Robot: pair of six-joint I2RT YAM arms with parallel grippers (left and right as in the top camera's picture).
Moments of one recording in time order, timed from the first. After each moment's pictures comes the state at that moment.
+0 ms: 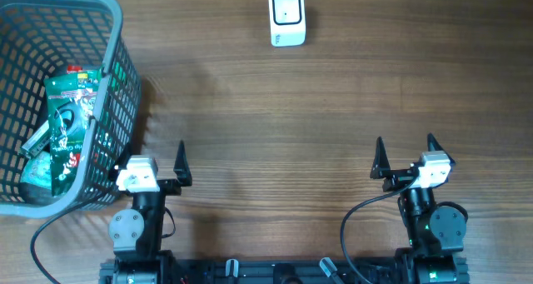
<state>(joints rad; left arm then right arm) 0.04 0.01 0.01 -0.07 0.03 -0.04 0.05 0.02 0.01 0.00 -0.01 -0.02</state>
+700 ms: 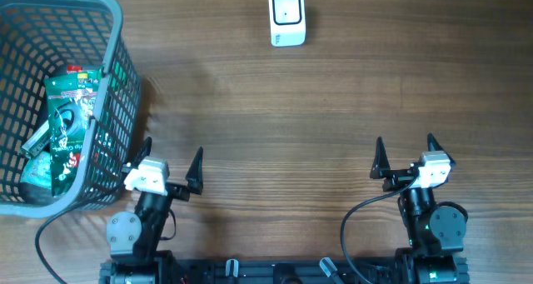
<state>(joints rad) 0.04 0.01 0.07 -0.09 0.28 -0.04 0.05 0.02 0.01 0.00 -0.01 -0.02</state>
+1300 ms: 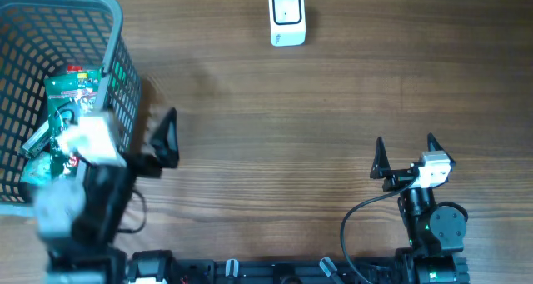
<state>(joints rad) 0.04 0.59 0.92 -0.53 0.18 -0.15 0.05 0.02 0.01 0.00 -0.01 -0.02</state>
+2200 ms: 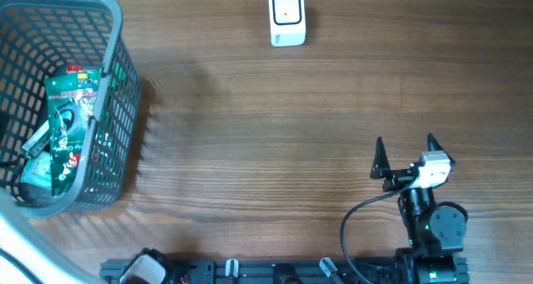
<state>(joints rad) 0.84 1.26 1.46 -1.02 -0.02 -0.45 0.05 0.02 0.01 0.00 -0.01 -0.02</state>
